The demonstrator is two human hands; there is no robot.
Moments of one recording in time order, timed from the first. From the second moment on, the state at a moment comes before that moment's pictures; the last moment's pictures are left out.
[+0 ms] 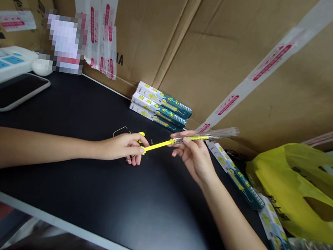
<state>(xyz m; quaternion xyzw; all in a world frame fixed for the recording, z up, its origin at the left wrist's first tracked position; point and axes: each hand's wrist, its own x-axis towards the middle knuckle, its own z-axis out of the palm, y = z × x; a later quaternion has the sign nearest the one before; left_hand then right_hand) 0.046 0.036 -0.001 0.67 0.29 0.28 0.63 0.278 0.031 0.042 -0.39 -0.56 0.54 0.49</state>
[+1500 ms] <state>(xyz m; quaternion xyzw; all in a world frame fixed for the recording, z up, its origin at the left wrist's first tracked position) 0.035 0.024 -0.006 0.91 0.26 0.31 0.10 0.253 0.011 0.011 -0.37 -0.62 0.55 0.43</state>
